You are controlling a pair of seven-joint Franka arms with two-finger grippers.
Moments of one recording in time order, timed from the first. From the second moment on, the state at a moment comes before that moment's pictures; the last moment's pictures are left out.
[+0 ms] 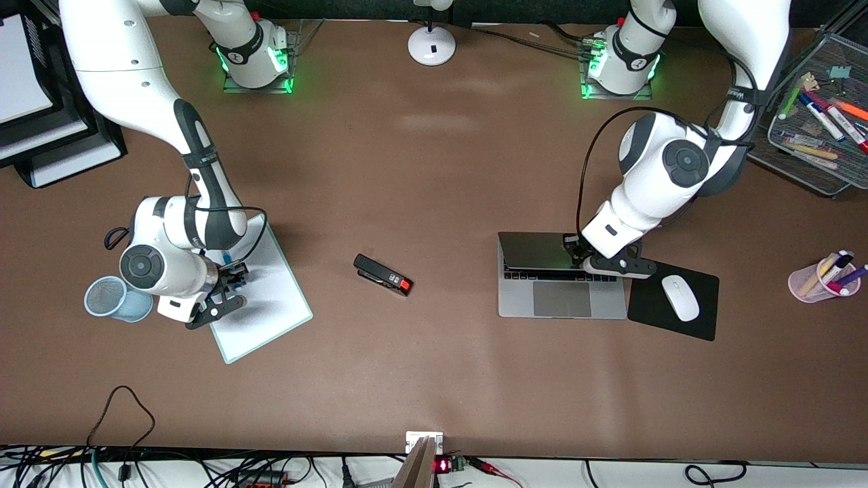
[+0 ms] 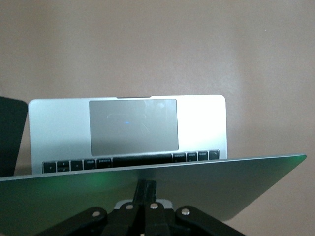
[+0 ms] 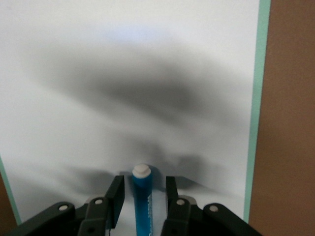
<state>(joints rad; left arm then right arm) 0.02 0.34 -0.34 -1.98 -0.02 2.47 -0.26 0.20 0.71 -0.13 -1.65 0.04 2.22 -0.41</state>
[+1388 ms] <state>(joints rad) 0.02 0.70 -0.30 -1.84 0.08 2.79 -0.26 0.20 0.71 -0.13 -1.65 0.04 2.22 -0.41</state>
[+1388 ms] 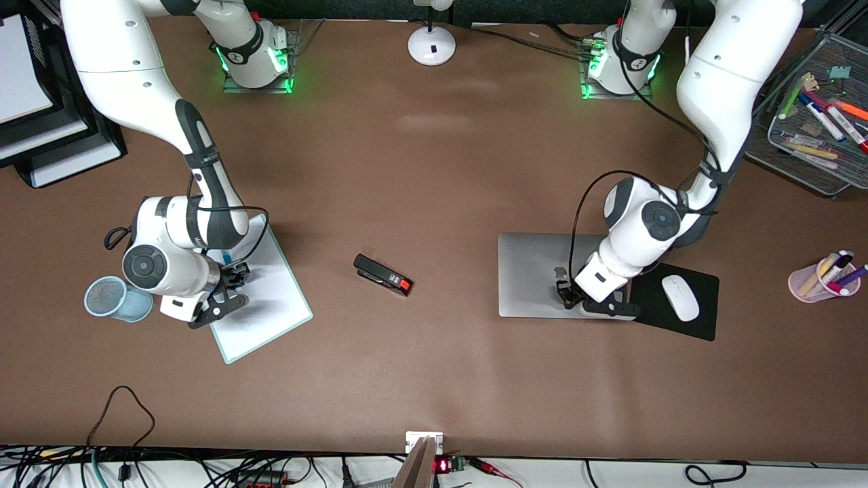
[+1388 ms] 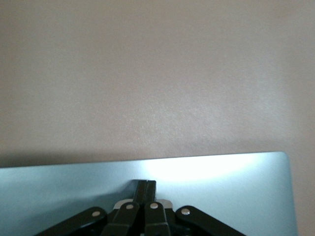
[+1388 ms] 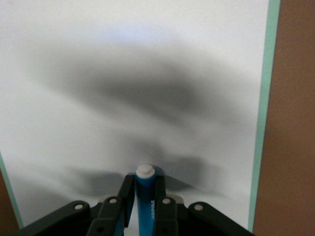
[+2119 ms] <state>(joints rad) 0.01 0.72 -0.29 -1.82 0.08 2.80 -0.25 0.21 0.70 -0.13 -1.63 0.04 2.23 -0.41</state>
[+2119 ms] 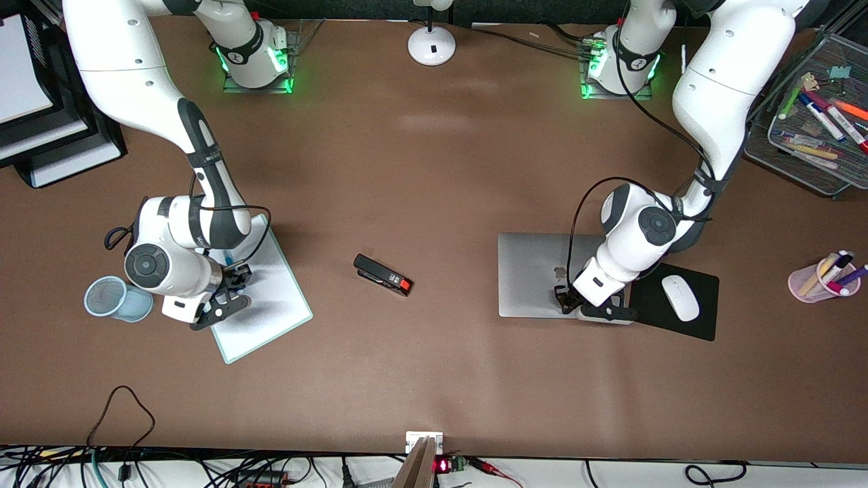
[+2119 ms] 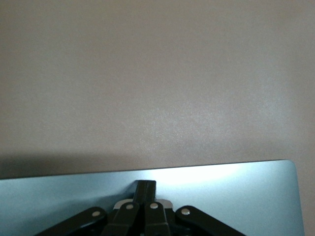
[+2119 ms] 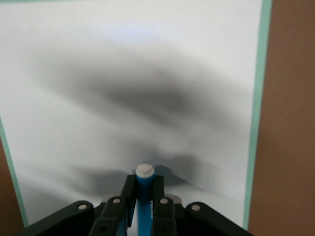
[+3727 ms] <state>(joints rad) 0.02 0.07 -0.31 -1.76 0.08 1.60 -0.15 -0.08 0.47 -0.15 -1.48 0.57 2.00 -1.66</state>
